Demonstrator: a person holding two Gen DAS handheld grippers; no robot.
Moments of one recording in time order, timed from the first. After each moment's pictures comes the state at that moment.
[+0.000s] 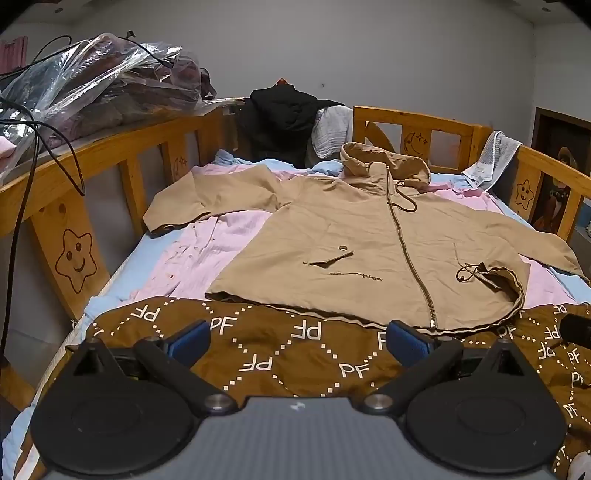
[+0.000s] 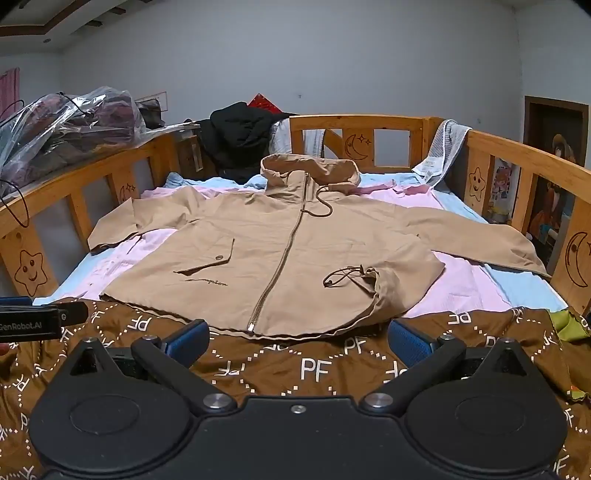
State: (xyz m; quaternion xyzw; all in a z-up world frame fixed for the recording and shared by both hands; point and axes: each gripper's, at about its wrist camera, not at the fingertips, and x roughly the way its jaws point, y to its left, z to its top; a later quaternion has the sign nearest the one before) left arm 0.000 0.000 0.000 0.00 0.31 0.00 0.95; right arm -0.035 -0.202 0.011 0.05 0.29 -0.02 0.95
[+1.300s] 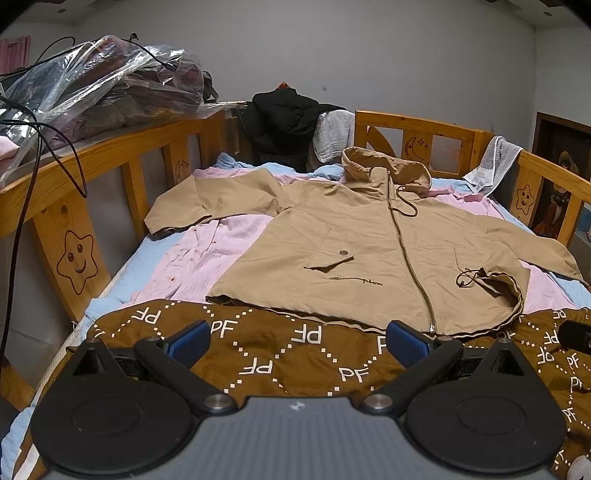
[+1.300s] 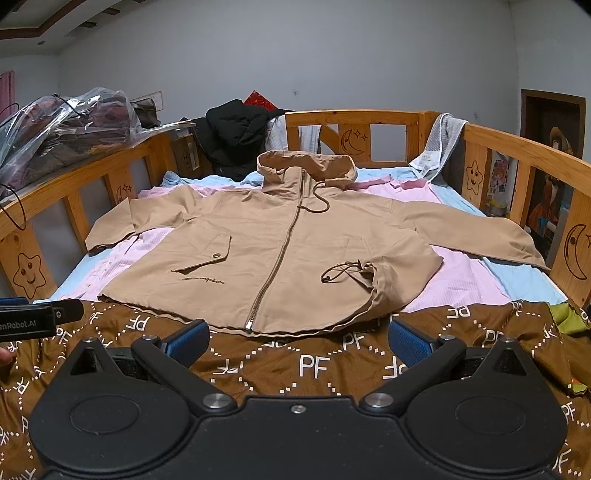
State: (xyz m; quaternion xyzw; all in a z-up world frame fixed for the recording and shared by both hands) left arm 0.000 0.002 0.003 0.00 0.30 0.00 0.95; right arm -0.028 -0.207 0.001 0.05 0.30 -0.02 0.95
